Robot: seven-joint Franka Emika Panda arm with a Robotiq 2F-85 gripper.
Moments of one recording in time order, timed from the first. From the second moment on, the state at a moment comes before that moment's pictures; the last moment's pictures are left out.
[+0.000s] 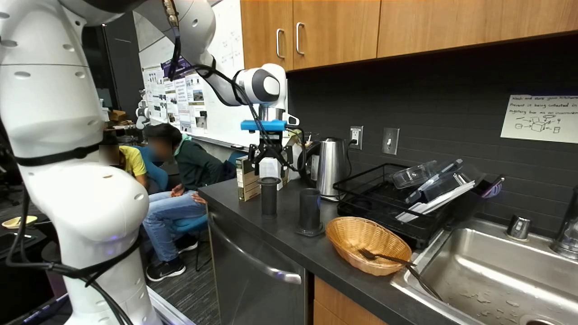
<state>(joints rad) -0.03 -0.08 -0.03 -2.21 -0.08 1.95 -0.26</state>
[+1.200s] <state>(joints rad) -0.03 -0.07 -0.04 -2.20 -0.13 1.95 -0.26</state>
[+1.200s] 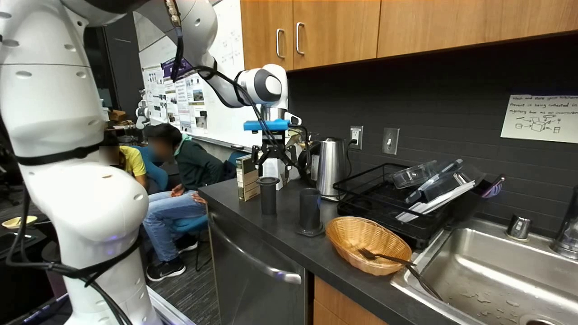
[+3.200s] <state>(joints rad) -0.06 -0.02 -0.06 -2.29 -0.12 2.00 -0.27</state>
